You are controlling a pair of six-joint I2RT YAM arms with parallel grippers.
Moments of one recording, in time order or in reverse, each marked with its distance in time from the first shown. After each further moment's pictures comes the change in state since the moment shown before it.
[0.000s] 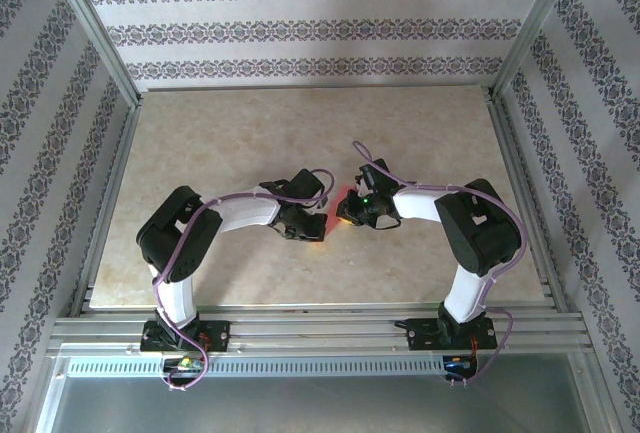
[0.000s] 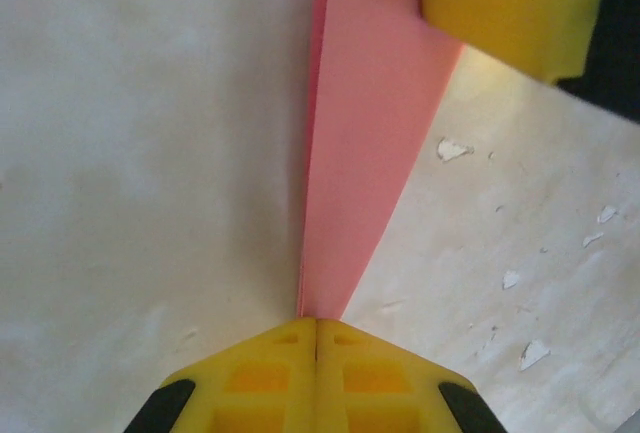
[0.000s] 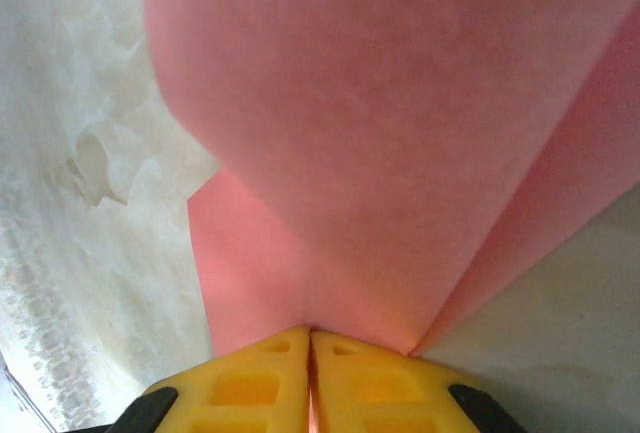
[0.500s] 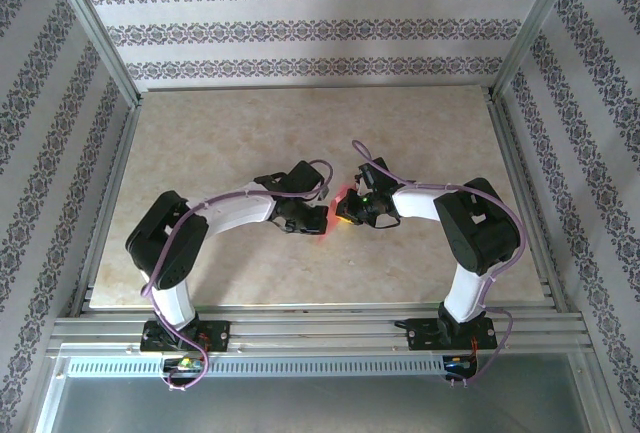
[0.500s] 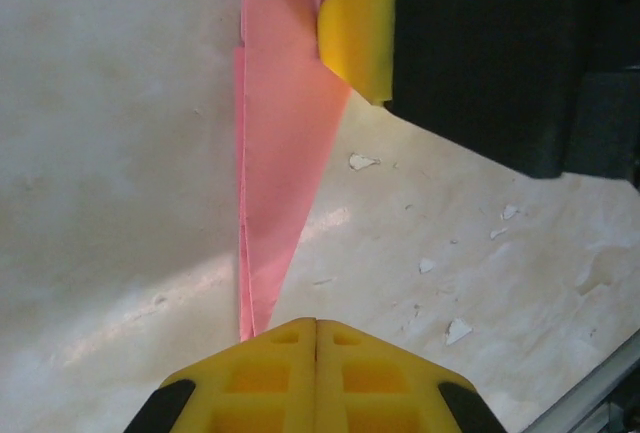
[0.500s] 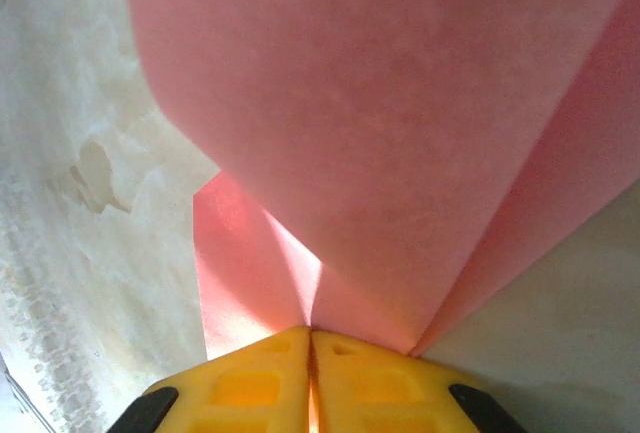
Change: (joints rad) left arm -0.001 -0.047 0.045 -0.031 0.003 -0.011; right arm 0.000 0.010 0.011 -0.003 0.000 0.000
